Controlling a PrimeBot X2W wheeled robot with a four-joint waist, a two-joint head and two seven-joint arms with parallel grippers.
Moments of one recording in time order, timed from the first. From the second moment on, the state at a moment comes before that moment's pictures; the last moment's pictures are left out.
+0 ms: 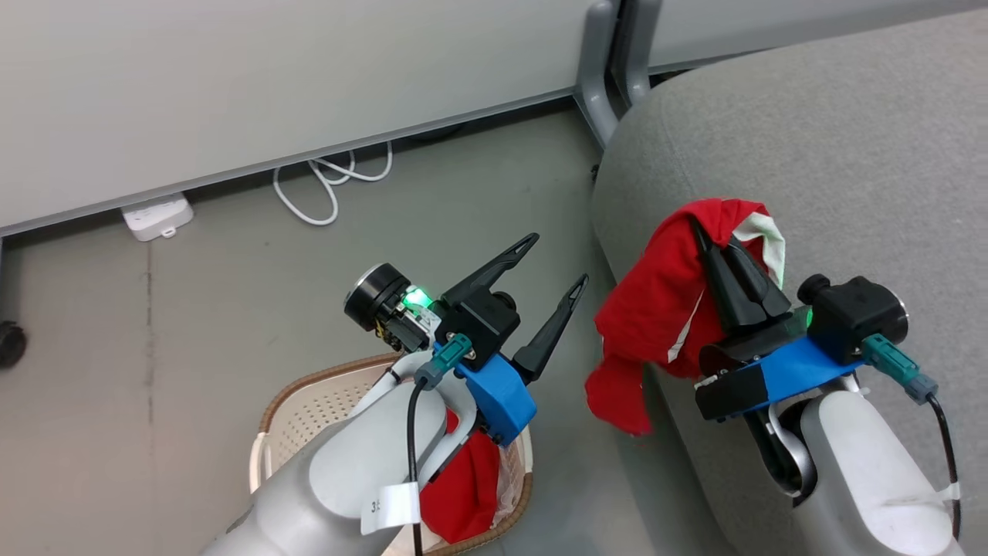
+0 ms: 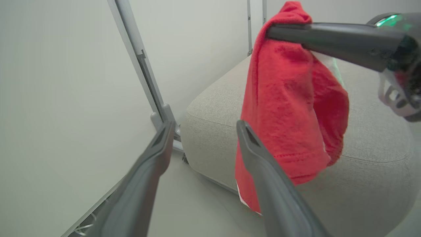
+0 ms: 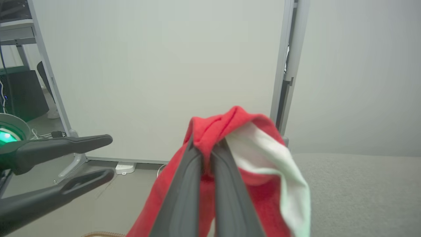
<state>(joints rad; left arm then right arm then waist) -0.71 0.13 -0.94 0.58 -0.43 -0.04 -0.26 -0.41 -0.14 0.23 0.29 0.22 0.13 -0.26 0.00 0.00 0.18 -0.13</state>
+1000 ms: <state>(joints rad) -0.76 0.13 -1.01 0.58 -0.39 -0.07 -0.26 -0.32 -0.11 0.01 0.17 0.19 0.13 -0.26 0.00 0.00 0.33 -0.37</state>
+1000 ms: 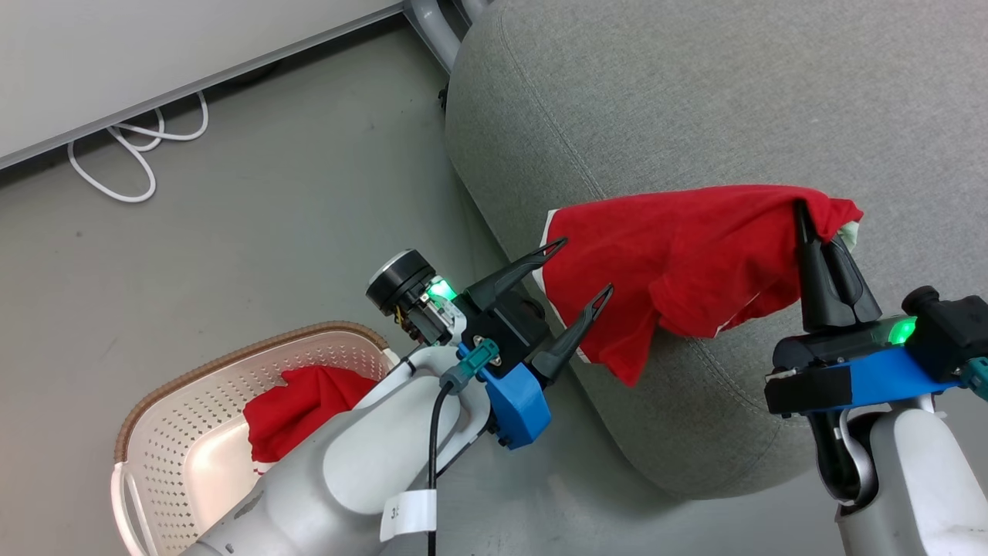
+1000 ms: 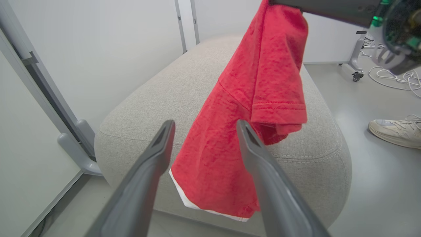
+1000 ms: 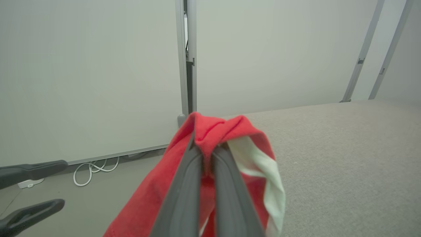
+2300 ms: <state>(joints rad) -0.98 0.27 -1.00 0.35 -0.30 -0.03 -0.16 -0.95 -0.52 -0.45 0.36 0.16 0.13 -0.26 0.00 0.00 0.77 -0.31</state>
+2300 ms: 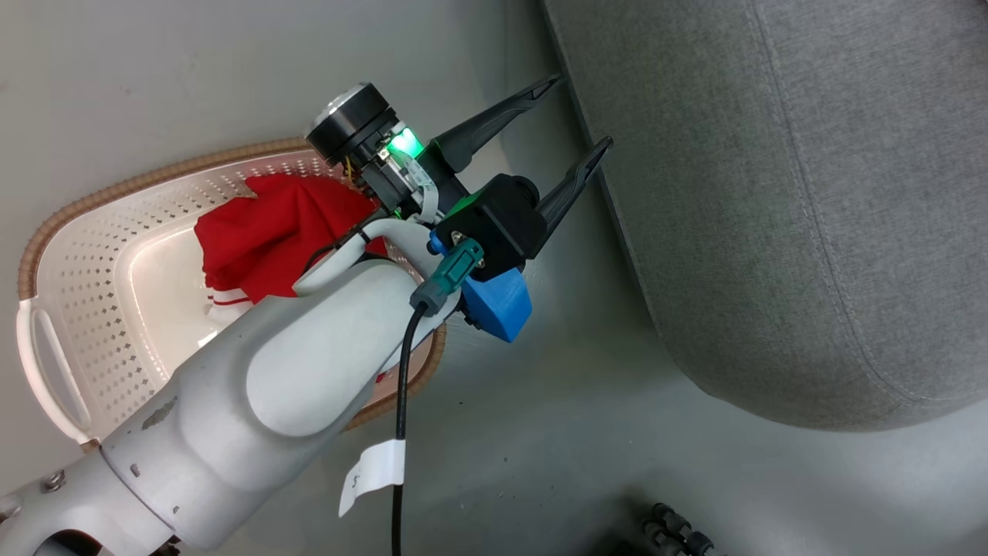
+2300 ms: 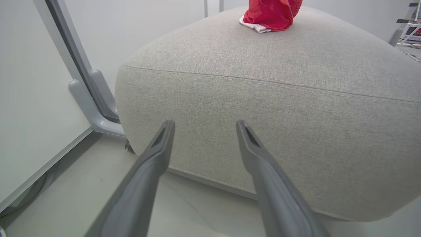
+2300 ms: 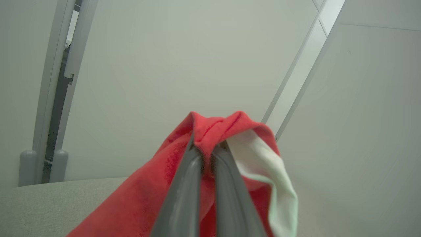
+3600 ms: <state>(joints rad) -0.80 0.25 -0.92 0.40 -0.40 0.06 -0.26 -0.50 -0.32 -0.35 0.25 0.12 0.13 -0.26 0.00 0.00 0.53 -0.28</state>
